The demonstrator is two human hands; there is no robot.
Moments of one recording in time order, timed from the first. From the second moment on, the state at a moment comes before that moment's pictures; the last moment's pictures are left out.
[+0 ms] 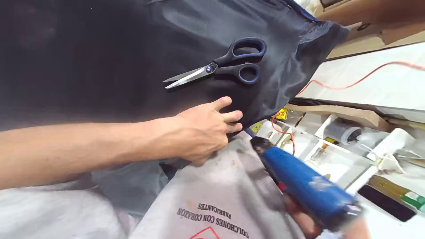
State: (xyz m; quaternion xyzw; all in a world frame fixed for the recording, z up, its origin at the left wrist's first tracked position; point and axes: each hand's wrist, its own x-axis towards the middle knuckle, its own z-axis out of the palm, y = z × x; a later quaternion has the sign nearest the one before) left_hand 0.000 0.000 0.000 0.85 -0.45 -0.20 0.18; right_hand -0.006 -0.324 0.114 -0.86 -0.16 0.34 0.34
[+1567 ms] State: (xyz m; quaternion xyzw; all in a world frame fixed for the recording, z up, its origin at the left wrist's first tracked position) left_hand -0.017 -0.047 -0.015 0.93 -0.09 0.06 0.34; right_hand 0.415 -0.498 0.056 -0.94 -0.34 0.00 0.04
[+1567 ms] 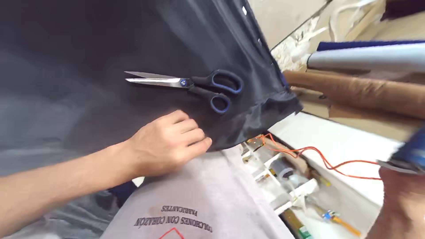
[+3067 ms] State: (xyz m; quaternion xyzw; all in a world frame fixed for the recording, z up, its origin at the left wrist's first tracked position) left_hand 0.129 -0.334 -0.072 0.58 0.72 0.36 -0.10; right_hand 0.558 -0.138 -0.028 -0.43 -0.75 0.34 0.37
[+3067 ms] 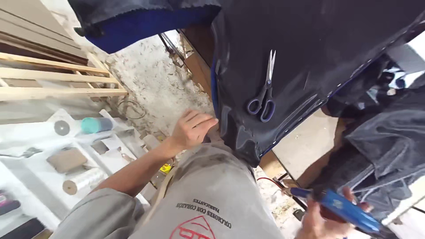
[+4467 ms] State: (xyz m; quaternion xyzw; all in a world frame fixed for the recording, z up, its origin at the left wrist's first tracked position) left_hand 0.189 -0.272 -0.024 0.15 0.86 0.45 0.19; right_hand 0.388 0.155 0.042 -0.54 -0.84 -0.02 0.03
